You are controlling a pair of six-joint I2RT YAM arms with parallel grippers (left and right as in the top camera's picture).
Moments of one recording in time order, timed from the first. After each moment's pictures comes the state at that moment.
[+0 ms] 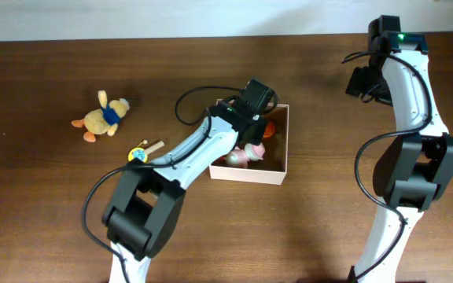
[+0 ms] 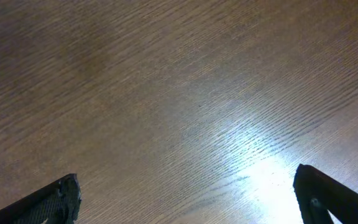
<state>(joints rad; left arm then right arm) -0.64 2.09 1.61 -0.61 -0.13 -0.20 -0.12 2.26 2.12 -1.27 0.32 0.37</state>
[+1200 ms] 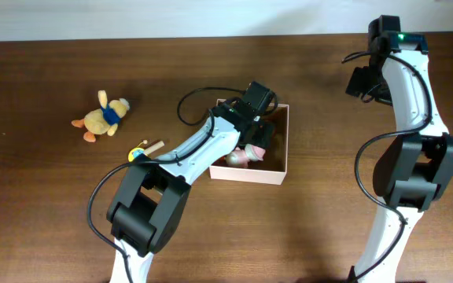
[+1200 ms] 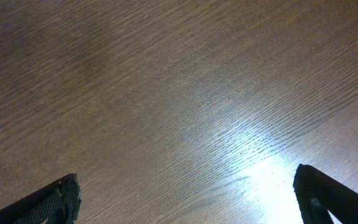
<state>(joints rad) -0.64 2.13 1.61 -0.58 -0.14 -0.18 -0.12 2.26 2.12 -1.27 0.32 0.37</state>
